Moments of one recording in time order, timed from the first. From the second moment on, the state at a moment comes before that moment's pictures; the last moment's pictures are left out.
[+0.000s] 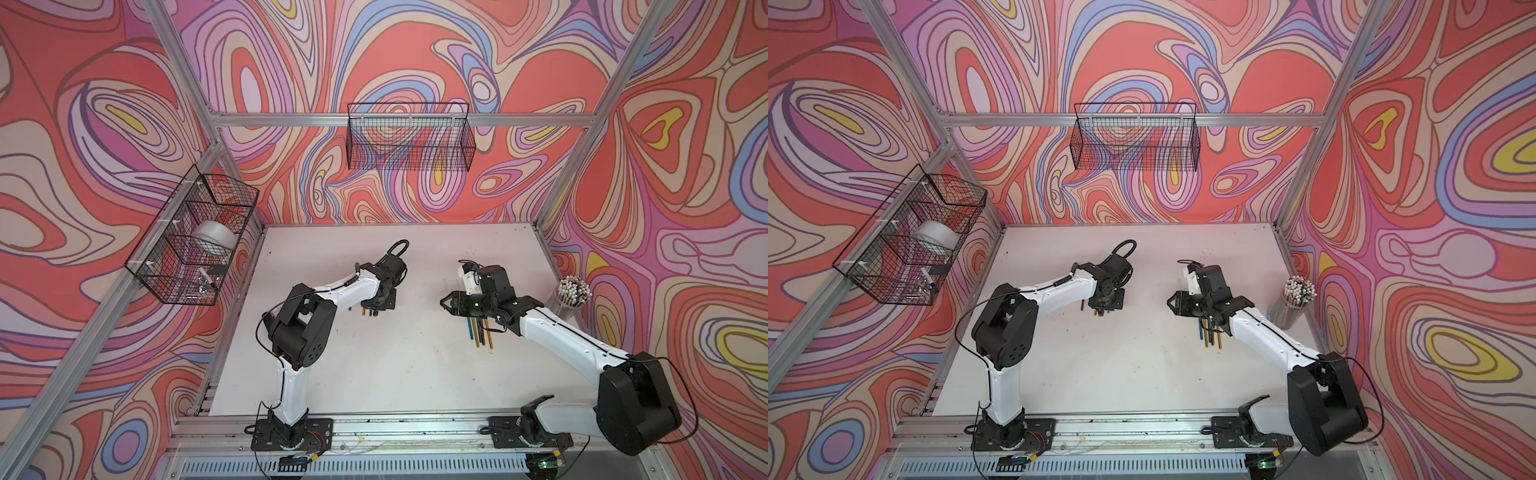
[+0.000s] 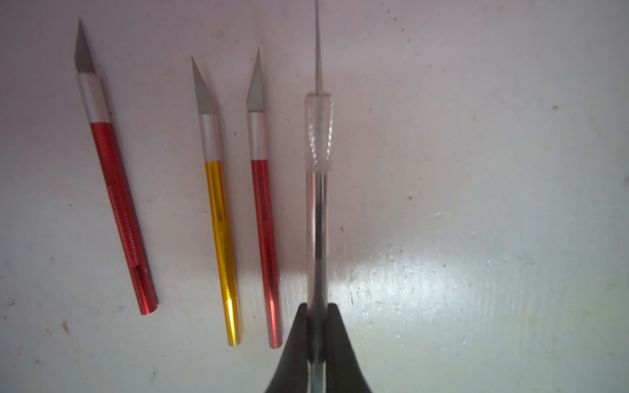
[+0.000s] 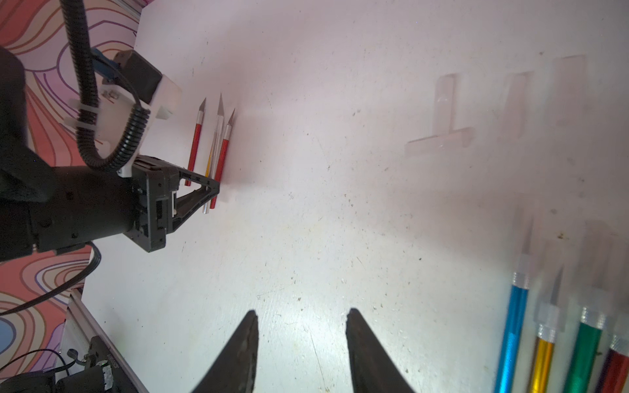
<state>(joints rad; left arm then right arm) -0.61 2.00 1.43 -0.77 -0.20 -0.52 0.36 1.33 0.82 -0.29 -0.34 0.42</state>
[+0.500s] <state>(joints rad) -0.60 2.04 1.45 -0.79 -0.21 -0.51 0.36 1.33 0.82 -0.31 -0.34 0.42</state>
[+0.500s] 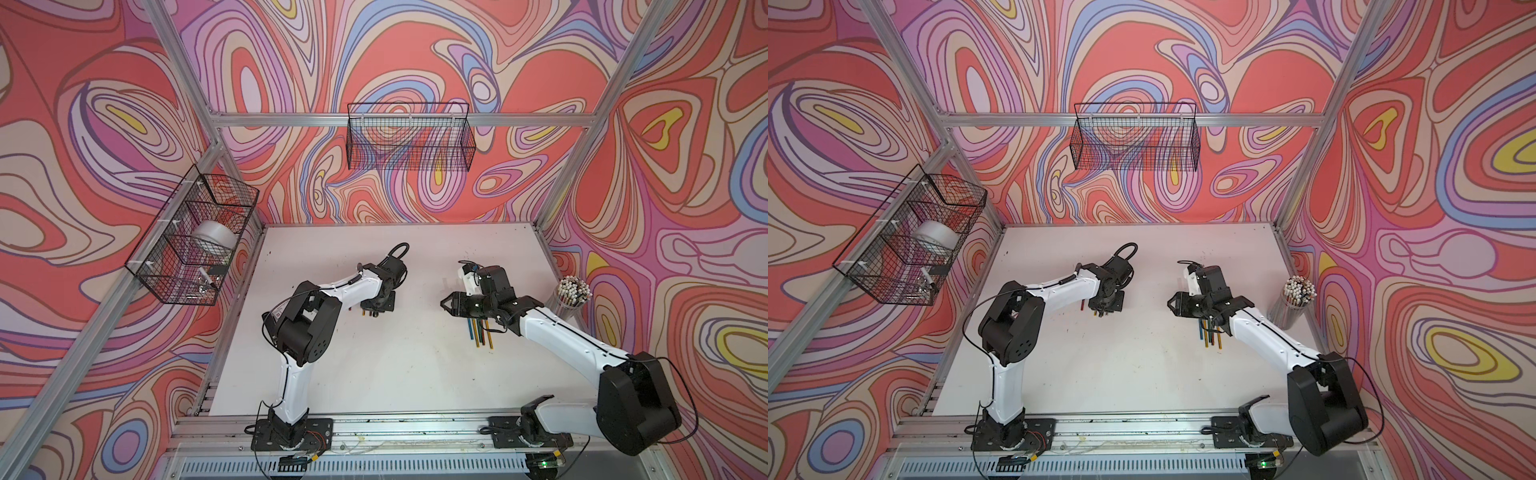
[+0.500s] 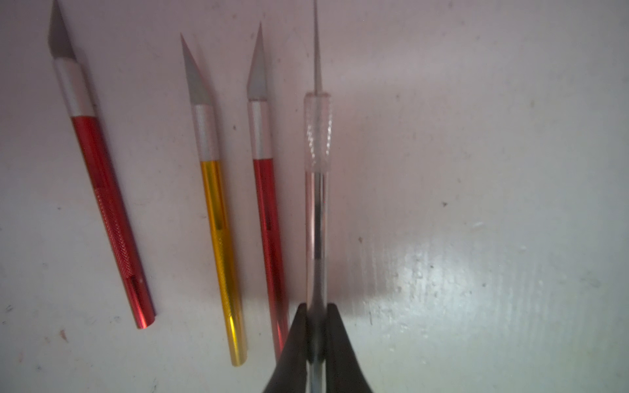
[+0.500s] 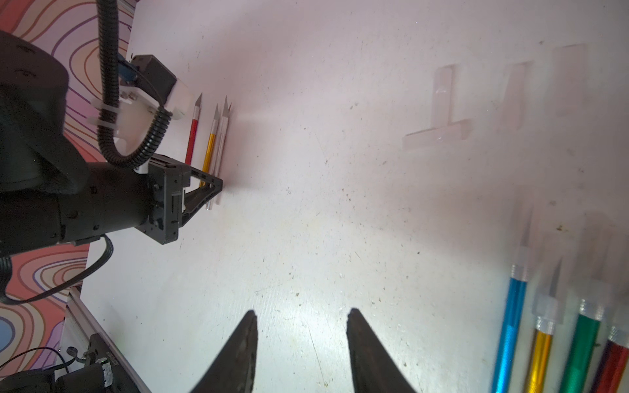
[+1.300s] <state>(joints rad) -0.60 2.05 1.45 -0.79 -0.21 -0.51 0.36 1.33 0.80 -0.31 -0.33 0.43</state>
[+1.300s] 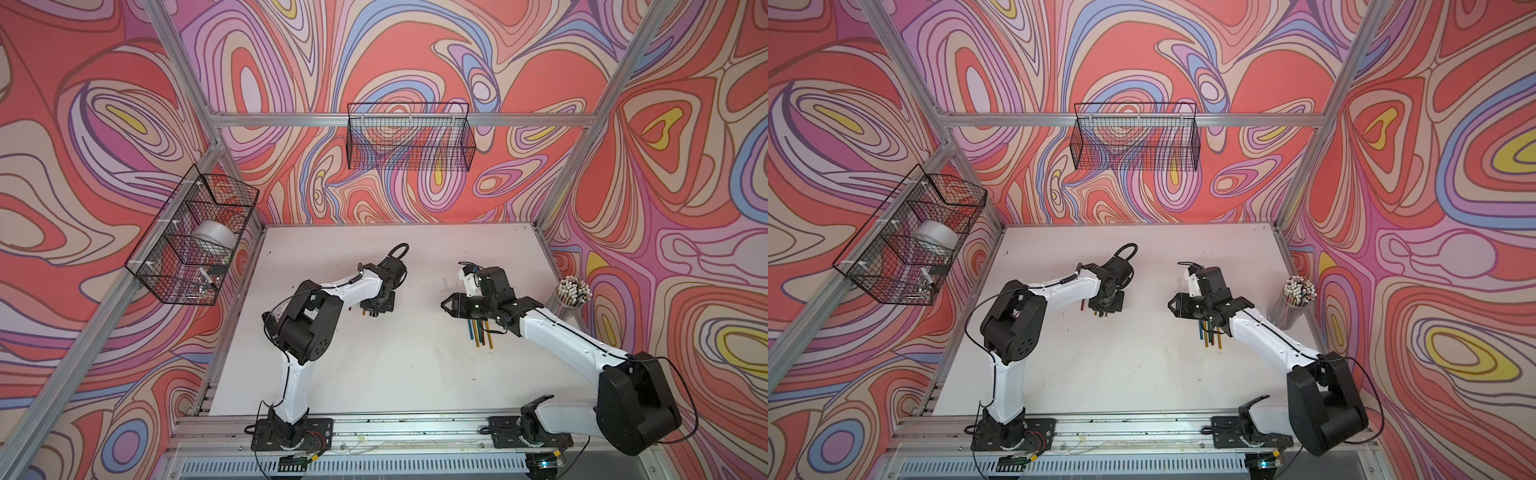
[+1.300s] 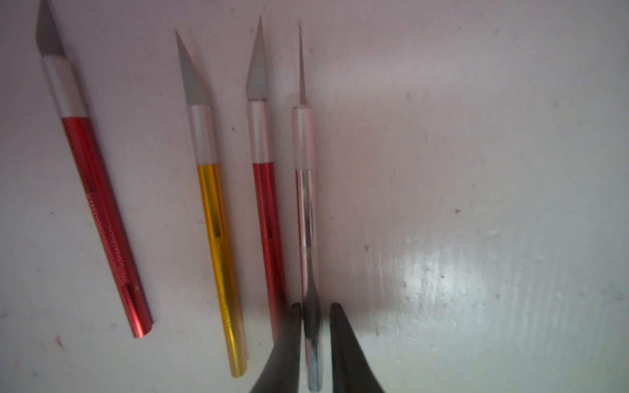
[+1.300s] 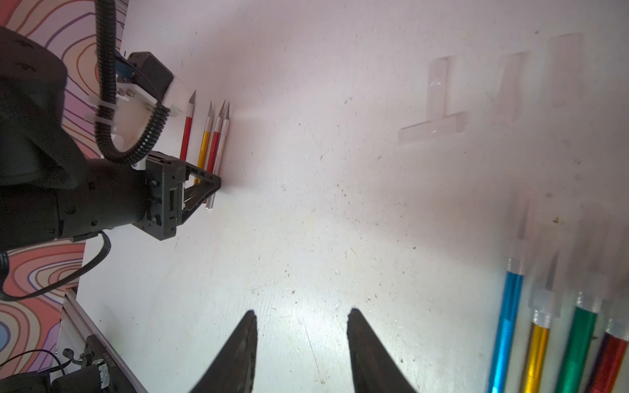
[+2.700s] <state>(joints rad) -0.60 1.43 1.01 -0.40 0.51 -0.55 0.36 1.34 0.82 -0.60 -0.04 0.50</state>
